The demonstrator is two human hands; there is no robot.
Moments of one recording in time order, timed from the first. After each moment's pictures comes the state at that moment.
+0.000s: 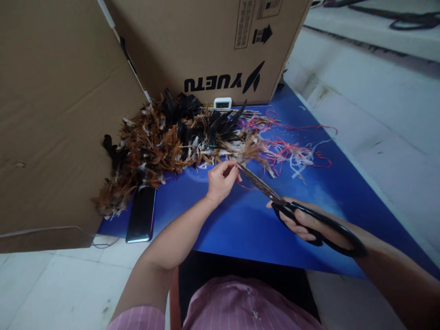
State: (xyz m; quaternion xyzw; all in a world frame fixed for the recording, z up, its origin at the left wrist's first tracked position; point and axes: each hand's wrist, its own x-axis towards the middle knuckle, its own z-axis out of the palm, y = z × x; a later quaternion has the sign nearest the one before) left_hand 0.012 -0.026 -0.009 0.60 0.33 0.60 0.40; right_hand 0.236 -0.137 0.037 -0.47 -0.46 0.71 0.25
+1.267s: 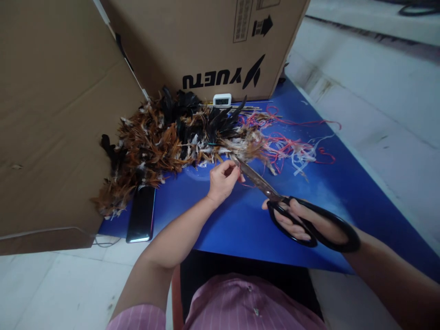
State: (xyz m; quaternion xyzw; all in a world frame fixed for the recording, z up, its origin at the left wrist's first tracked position) left_hand 0.016 -0.032 -0.006 0.58 0.32 0.58 0.47; right_hand 0.225 -0.138 0.026 -0.42 -0.41 0.77 0.27
